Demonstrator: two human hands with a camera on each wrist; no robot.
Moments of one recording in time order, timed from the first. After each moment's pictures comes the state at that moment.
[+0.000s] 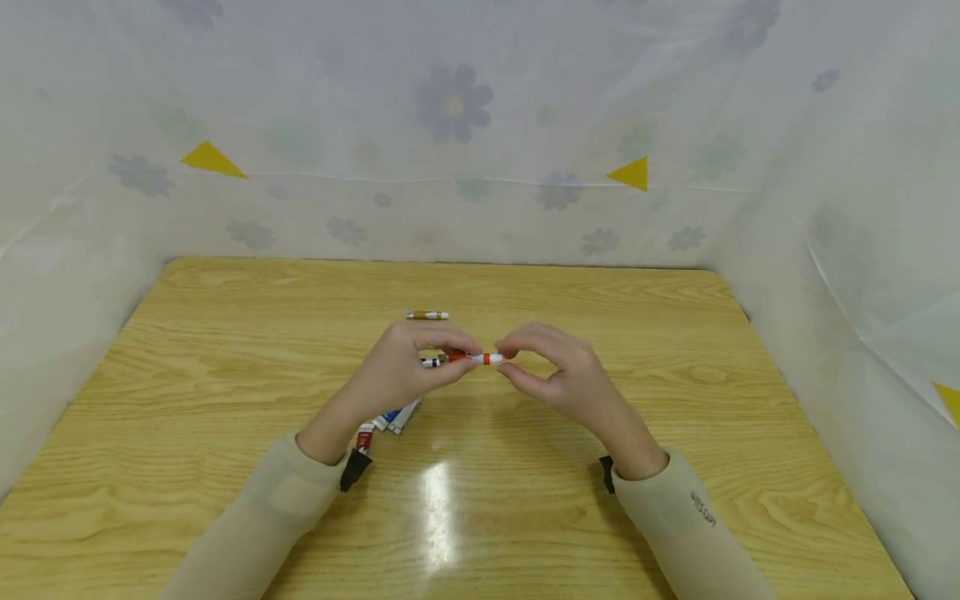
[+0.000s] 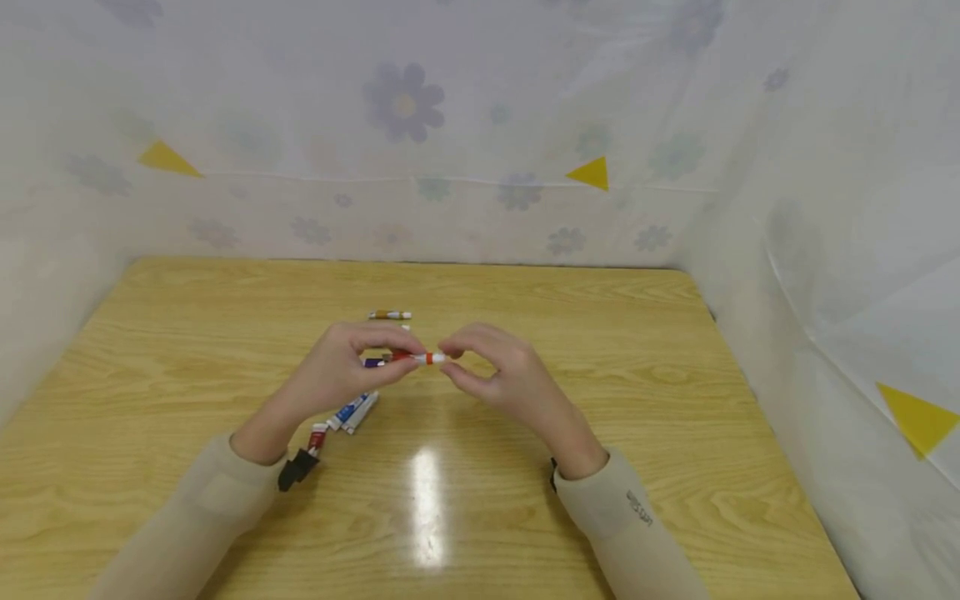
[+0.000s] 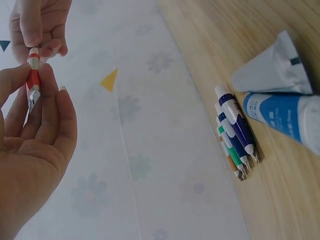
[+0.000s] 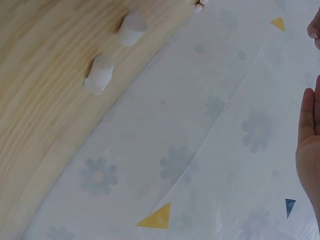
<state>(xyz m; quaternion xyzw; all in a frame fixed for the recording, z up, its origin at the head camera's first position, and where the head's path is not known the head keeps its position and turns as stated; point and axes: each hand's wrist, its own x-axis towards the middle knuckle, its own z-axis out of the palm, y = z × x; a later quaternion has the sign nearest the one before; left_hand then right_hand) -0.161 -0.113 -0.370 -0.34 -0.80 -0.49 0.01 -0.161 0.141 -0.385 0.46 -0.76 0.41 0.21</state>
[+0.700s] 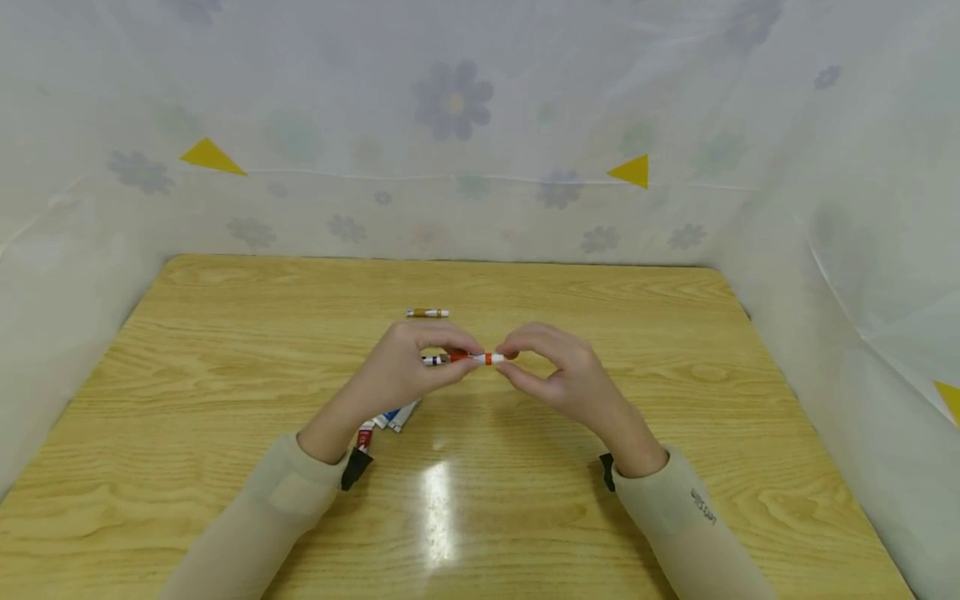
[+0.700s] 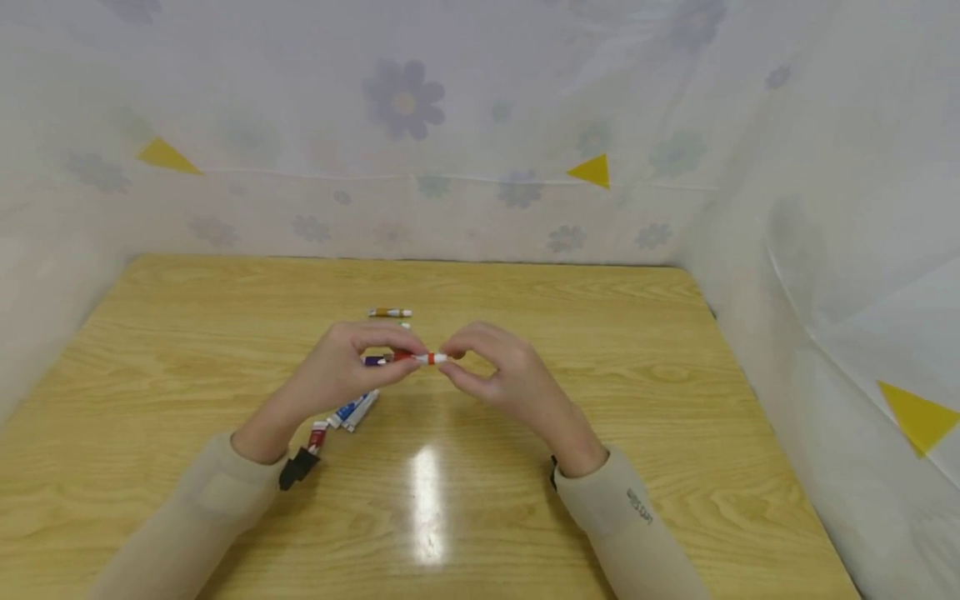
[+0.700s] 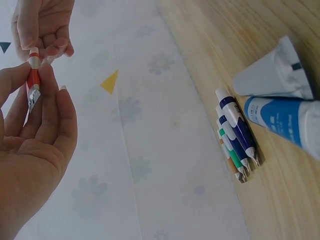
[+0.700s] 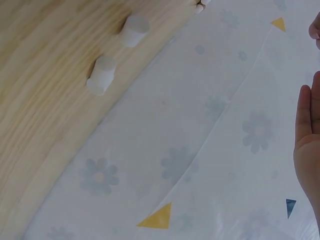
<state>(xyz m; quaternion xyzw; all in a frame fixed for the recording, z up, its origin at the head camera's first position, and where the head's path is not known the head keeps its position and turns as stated) -0.160 -0.111 -0.370 -0.35 -0.80 -0.49 0.02 -0.162 0.141 -0.386 0.46 -0.76 0.41 0.20</state>
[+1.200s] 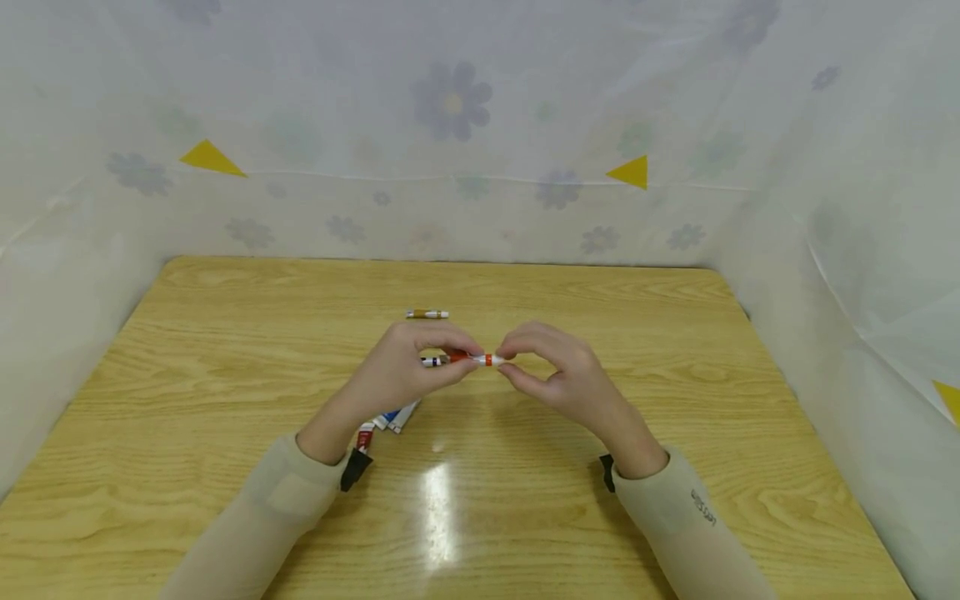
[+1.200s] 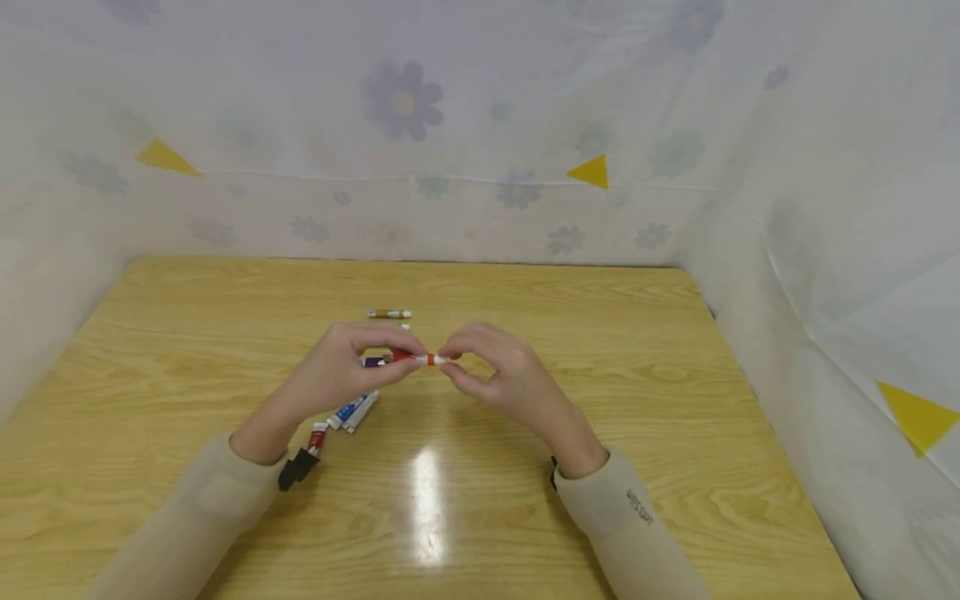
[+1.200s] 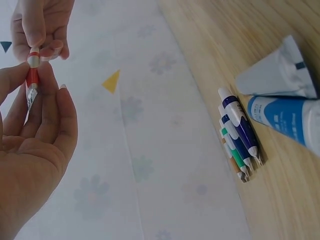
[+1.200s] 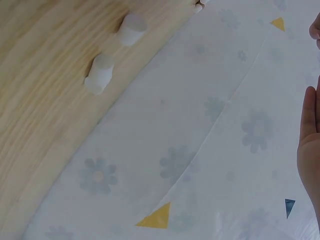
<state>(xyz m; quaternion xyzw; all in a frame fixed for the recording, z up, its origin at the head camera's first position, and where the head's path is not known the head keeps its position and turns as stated) -0.160 -0.111 -0.369 -0.35 -0.79 -0.50 0.01 -0.161 0.141 -0.386 0.46 -0.76 0.42 0.19</state>
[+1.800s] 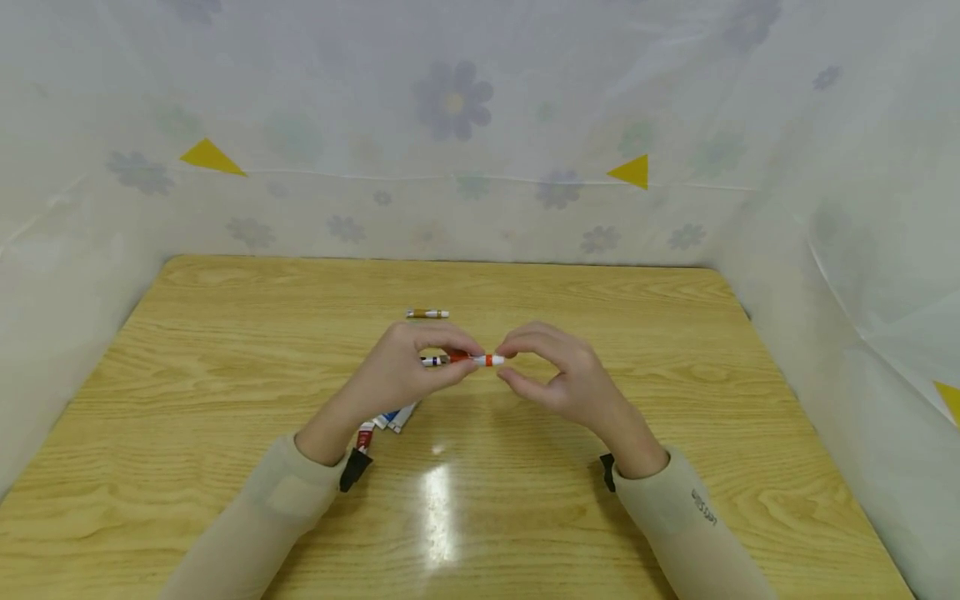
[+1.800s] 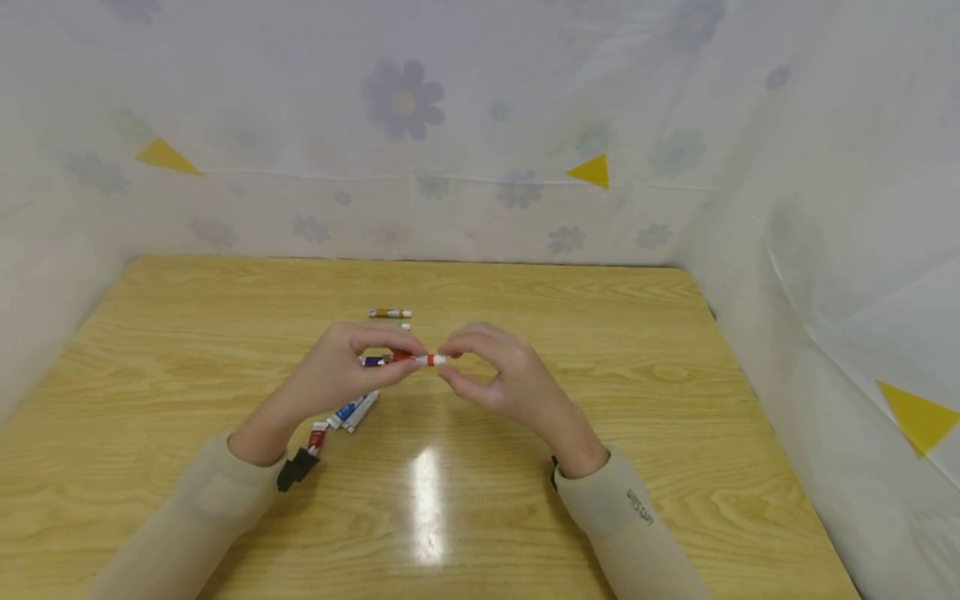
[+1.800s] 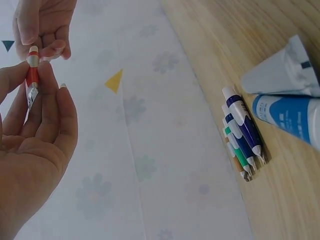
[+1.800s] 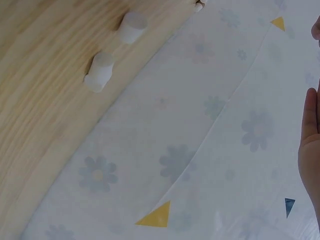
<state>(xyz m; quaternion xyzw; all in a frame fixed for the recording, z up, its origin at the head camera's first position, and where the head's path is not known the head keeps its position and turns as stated) -0.159 -0.112 -0.368 -0.35 -0.80 -0.49 0.01 -0.160 0.141 -0.385 0.47 -0.75 0.42 0.20</state>
